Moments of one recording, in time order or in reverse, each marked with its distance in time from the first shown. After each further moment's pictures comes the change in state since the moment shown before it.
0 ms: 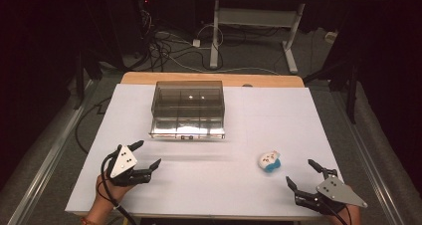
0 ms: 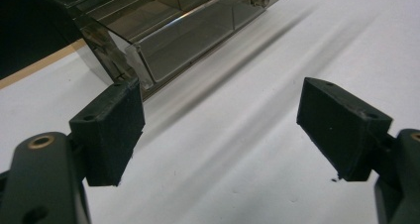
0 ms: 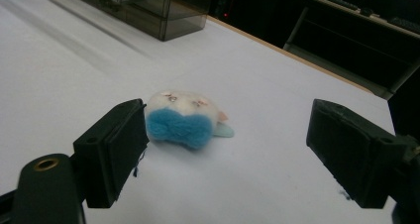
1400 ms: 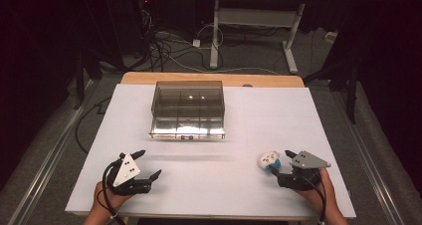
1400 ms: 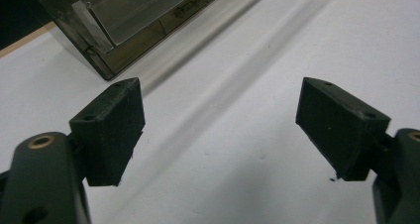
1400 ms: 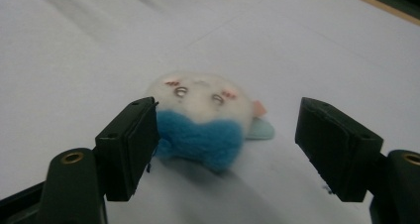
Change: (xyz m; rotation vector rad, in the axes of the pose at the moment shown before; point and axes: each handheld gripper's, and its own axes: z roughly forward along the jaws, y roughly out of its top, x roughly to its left) left arm -0.014 -0.012 -0.006 0.082 -0.045 0.027; right arm -0.003 0.016 0.072 0.266 0.142 0.016
